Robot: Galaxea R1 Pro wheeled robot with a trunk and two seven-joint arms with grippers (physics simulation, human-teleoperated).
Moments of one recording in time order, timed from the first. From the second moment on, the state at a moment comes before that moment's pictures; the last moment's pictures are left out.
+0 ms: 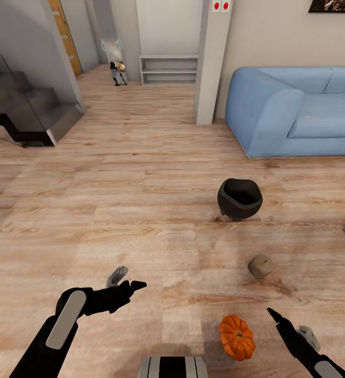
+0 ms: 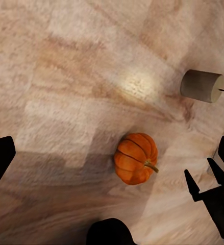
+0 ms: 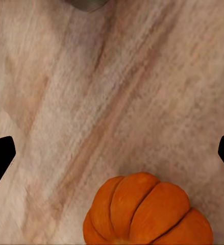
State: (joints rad) left arm -0.38 0.05 0.00 -1.24 0.99 0.98 0.11; right arm -0.45 -0.28 -0.24 -0.27 -0.94 0.15 0.53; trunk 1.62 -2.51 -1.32
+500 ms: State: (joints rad) left arm -0.38 0.05 0.00 -1.24 1.05 0.98 0.11; right arm -0.45 -0.29 -0.23 -0.28 -0.93 0.24 0.41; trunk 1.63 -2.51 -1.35
